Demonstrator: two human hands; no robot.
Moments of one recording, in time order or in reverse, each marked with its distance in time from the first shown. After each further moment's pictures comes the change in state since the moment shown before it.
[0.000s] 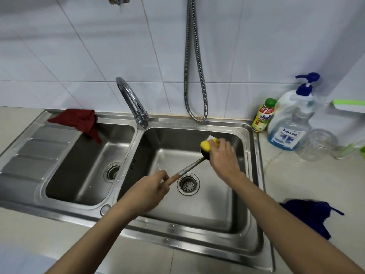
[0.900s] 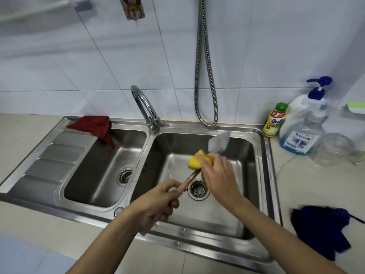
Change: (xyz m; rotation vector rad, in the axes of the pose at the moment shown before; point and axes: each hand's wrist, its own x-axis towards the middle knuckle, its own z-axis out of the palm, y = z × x) left_hand -0.016 -0.004 0.006 -0.847 -0.244 -0.296; right_hand -0.049 -0.041 -0.015 0.205 0.255 -0.231
